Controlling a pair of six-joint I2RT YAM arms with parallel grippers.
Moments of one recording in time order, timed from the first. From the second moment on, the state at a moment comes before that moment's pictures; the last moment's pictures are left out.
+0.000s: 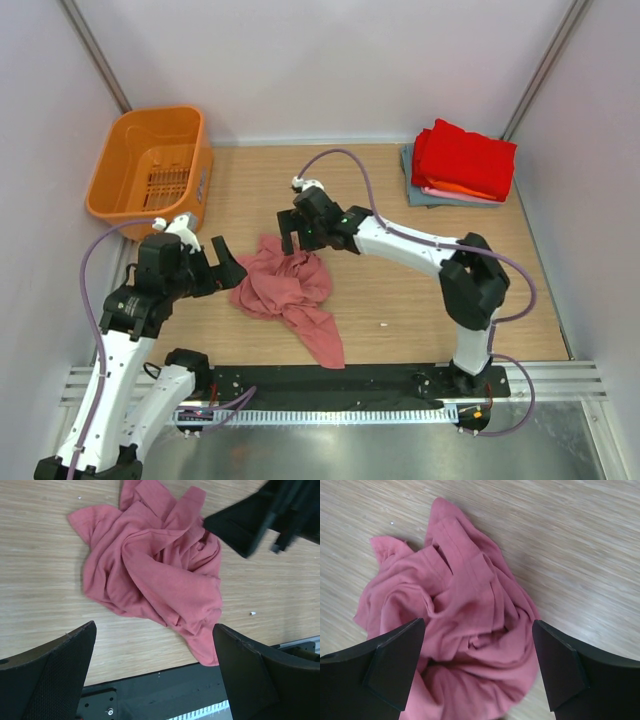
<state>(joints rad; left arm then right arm) -0.22 0.68 0.91 -0.94 0.14 -0.47 0.87 1.82 1.43 -0.40 0.11 0.49</state>
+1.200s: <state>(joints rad) -0.38 0.75 0.91 -0.92 0.11 -0.53 0.47 1.78 1.39 -0.44 0.12 0.55</state>
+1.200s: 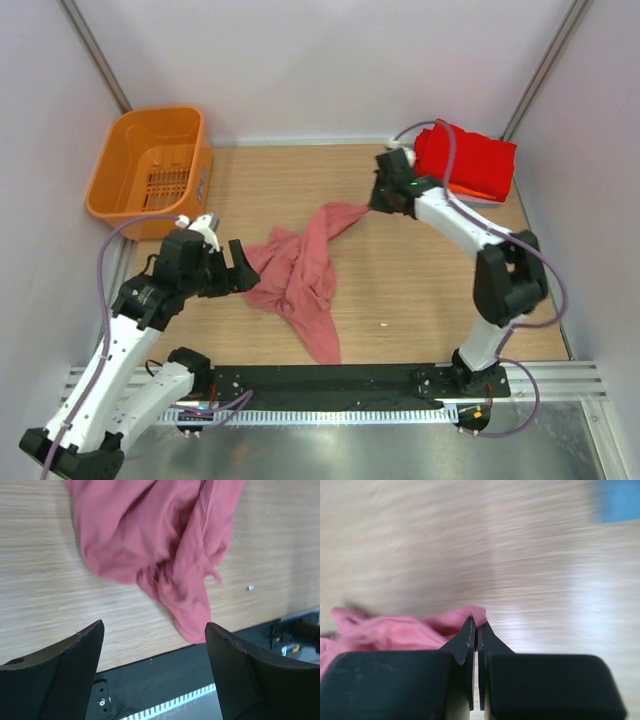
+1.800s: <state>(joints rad) -1.23 1.44 1.10 -0.77 -0.31 -0.80 0.44 1.17 1.06 -0.74 0.36 0.59</state>
